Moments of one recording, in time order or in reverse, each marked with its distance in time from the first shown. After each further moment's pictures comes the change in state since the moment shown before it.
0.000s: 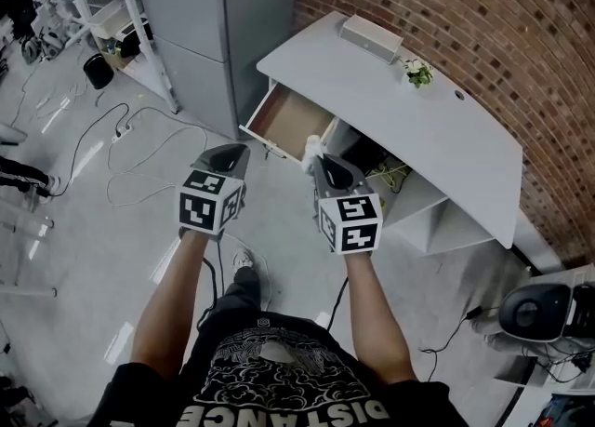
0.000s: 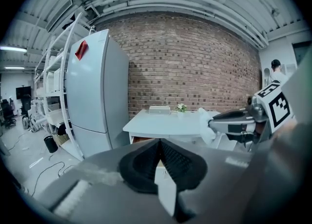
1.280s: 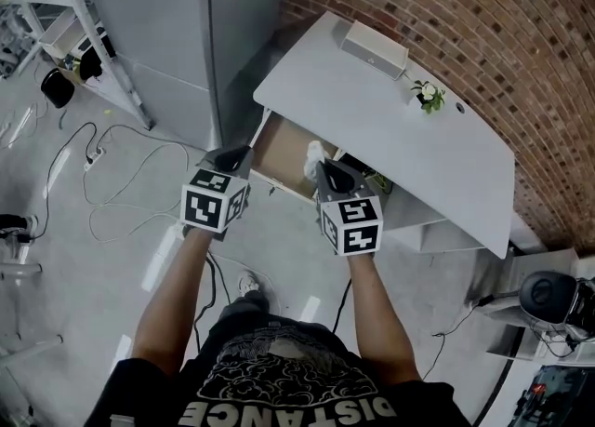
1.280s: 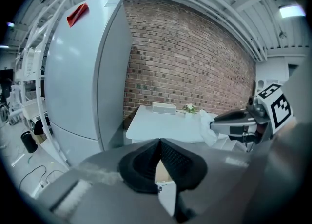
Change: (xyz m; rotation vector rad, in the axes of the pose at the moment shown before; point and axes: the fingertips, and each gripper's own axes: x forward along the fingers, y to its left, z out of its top) left arm 0.149 0.145 0.033 -0.056 0.057 -0.186; right arm 0.180 -0.038 0.029 -0.003 0.168 -0.126
